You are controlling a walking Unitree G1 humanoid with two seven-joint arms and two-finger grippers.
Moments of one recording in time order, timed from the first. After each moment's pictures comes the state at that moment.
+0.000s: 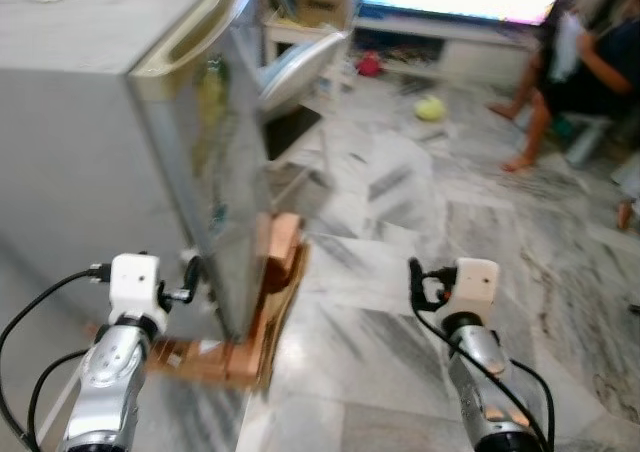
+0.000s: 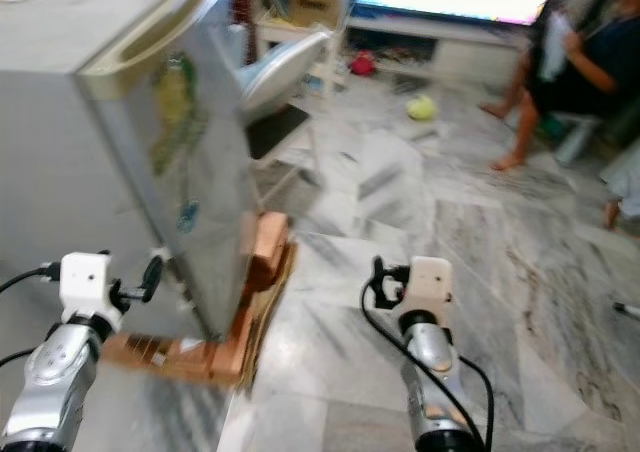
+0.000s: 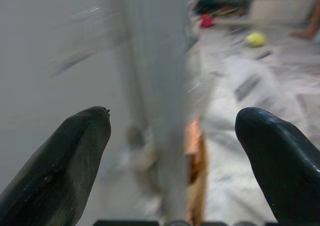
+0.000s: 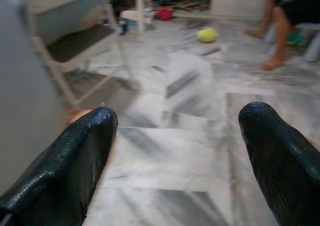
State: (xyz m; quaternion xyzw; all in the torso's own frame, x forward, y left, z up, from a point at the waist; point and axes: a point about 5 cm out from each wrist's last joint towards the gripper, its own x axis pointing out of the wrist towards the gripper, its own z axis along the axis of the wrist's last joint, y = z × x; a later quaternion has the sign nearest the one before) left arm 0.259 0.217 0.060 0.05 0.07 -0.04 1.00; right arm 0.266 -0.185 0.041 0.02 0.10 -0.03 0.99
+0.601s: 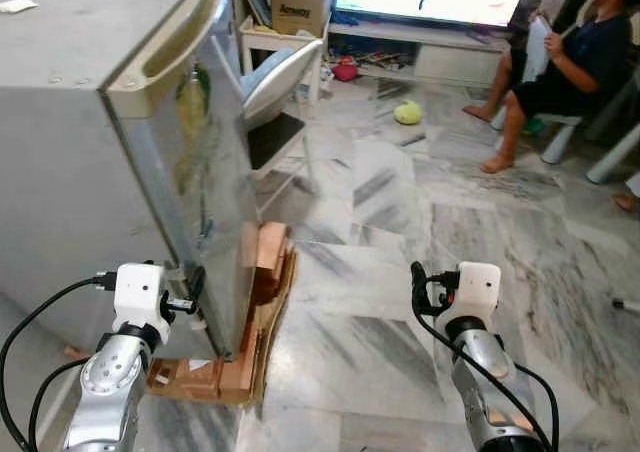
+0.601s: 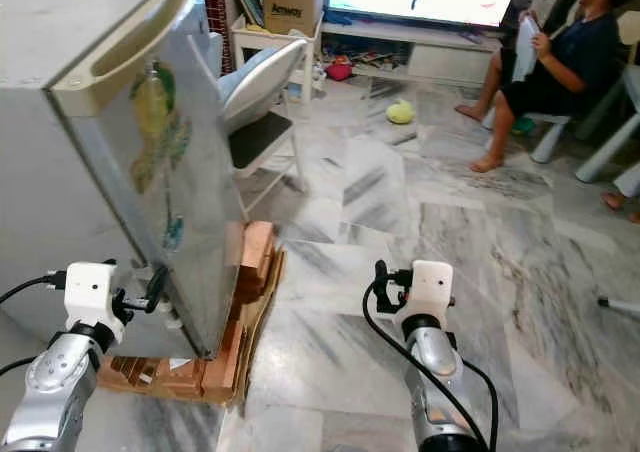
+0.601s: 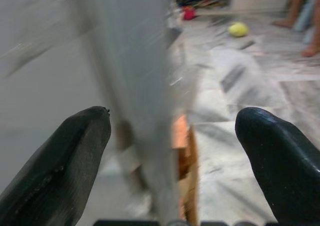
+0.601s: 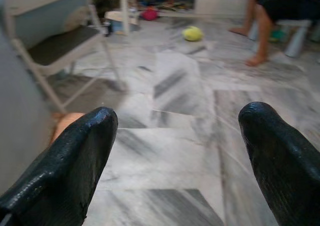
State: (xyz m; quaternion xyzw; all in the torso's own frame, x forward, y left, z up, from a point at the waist) left arm 0.246 0.223 0.048 0.05 0.09 -0.04 0.99; right arm 0.262 -0.183 0.037 0.02 0.11 -0.03 0.99
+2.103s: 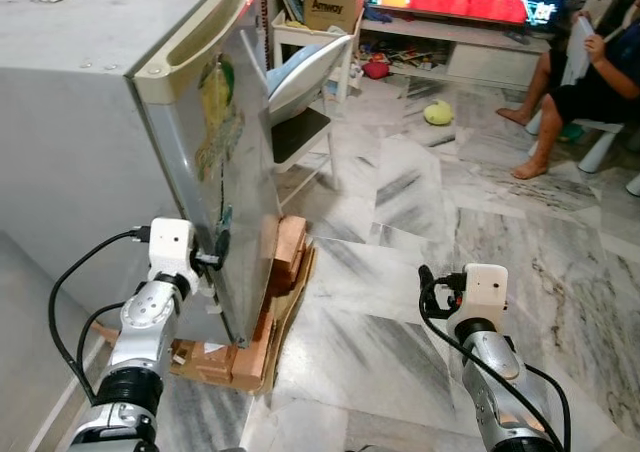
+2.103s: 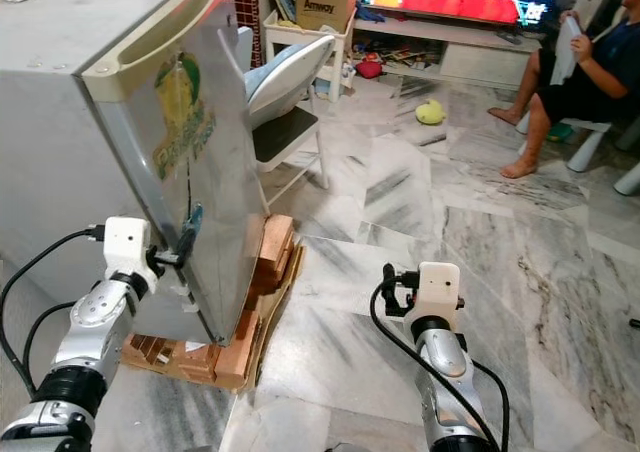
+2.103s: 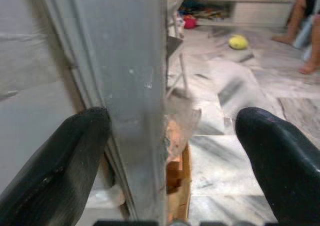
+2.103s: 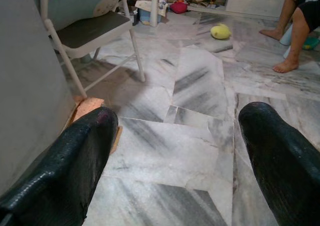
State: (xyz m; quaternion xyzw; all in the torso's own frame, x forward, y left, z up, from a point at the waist) left arm 0.313 0.192 0.061 0.03 0.08 -0.10 0.99; right arm 0.261 -0.187 0.035 0.01 0.12 -0.03 0.99
